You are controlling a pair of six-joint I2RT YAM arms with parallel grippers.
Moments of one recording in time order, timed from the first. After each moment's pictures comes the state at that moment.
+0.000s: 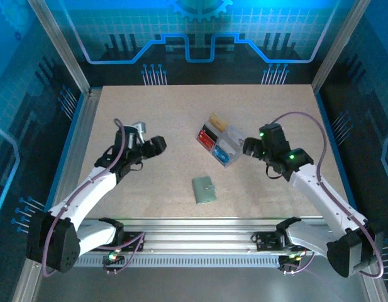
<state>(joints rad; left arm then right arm) -0.29 1.14 0.72 -0.23 0.20 -0.64 0.42 1.08 0.92 -0.72 0.26 0.56</state>
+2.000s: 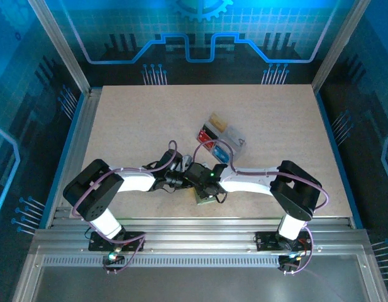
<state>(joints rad) -0.64 1.64 0.62 0.16 0.45 -0.79 1.03 1.73 1.02 -0.64 0.23 0.59</state>
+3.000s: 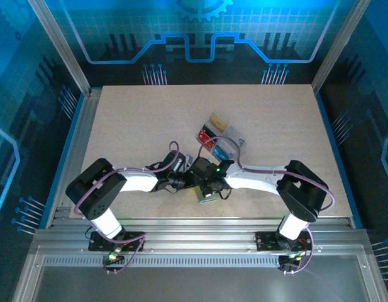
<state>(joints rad) -0.67 1.67 0.63 0.17 0.36 -0.87 0.95 1.66 0.98 -0.62 0.16 0.57</state>
